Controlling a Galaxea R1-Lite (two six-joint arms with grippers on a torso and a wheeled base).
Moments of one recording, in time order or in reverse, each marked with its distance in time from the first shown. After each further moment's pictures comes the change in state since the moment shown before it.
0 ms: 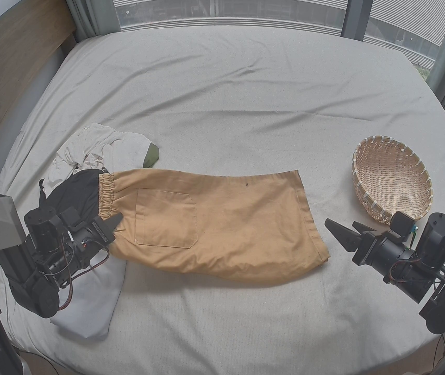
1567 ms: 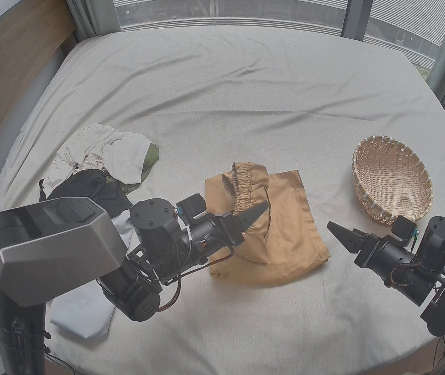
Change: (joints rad) left arm -0.513 0.226 -0.499 0.036 -0.059 -0.051; right arm -0.002 -0.001 0.028 -0.003 0.000 0.097
